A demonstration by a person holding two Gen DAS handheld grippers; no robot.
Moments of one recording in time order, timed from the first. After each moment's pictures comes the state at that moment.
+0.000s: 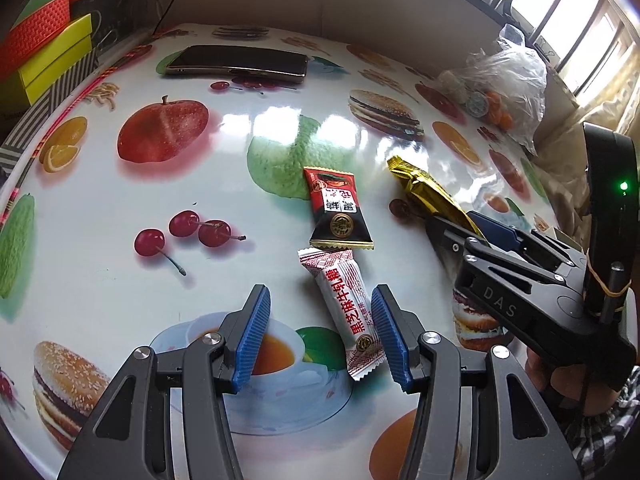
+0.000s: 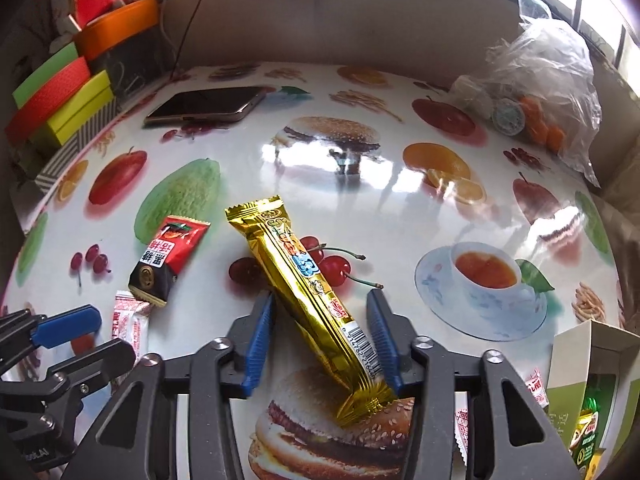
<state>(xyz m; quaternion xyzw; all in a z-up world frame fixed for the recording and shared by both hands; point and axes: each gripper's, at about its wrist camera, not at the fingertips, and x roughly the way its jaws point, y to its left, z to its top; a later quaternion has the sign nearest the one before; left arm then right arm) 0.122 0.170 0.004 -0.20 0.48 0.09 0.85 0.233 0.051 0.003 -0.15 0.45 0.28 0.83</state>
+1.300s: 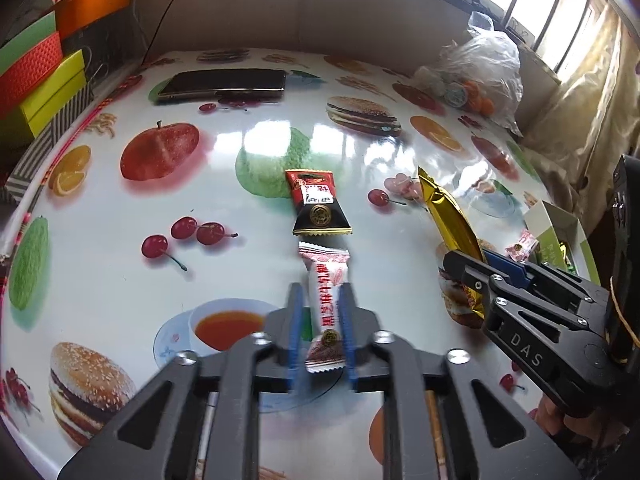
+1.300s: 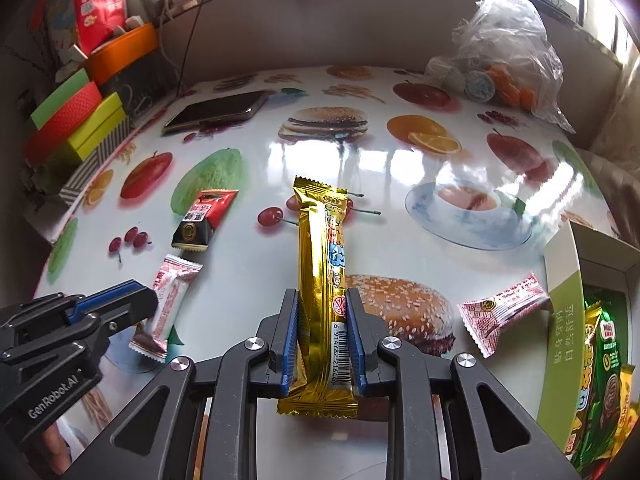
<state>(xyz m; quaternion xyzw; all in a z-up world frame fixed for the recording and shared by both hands) 0.109 0.148 0.016 -0.15 0.47 0.08 0.87 0.186 0.018 0.012 -0.08 0.46 0.28 0.84</state>
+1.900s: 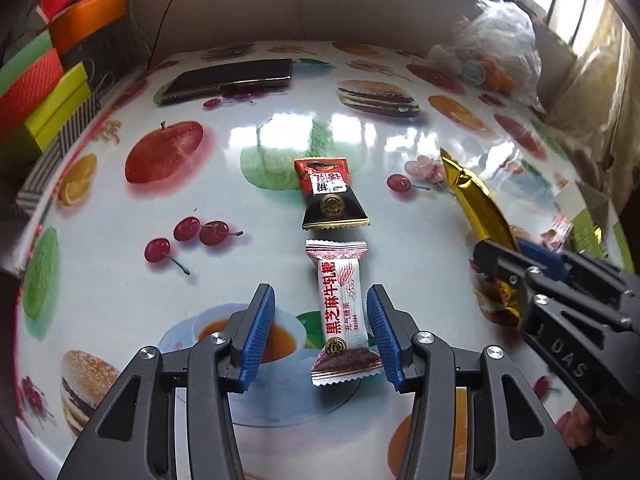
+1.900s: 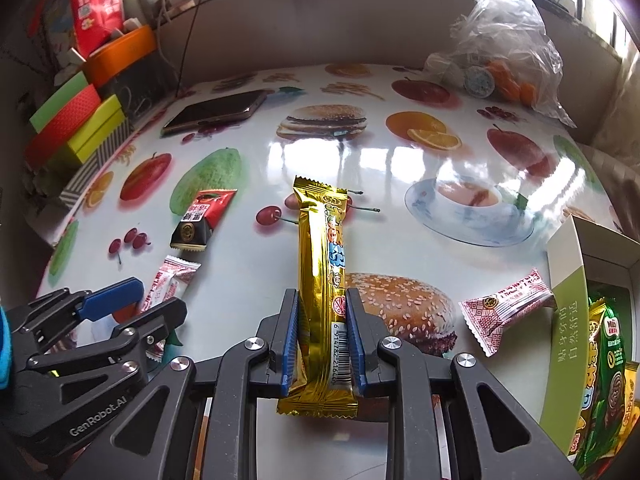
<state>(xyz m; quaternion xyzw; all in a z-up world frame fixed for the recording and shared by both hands) 0.120 0.138 0.000 -0.09 0.49 0.12 0.86 0.188 0.019 0.011 -0.08 0.46 0.28 0.84</state>
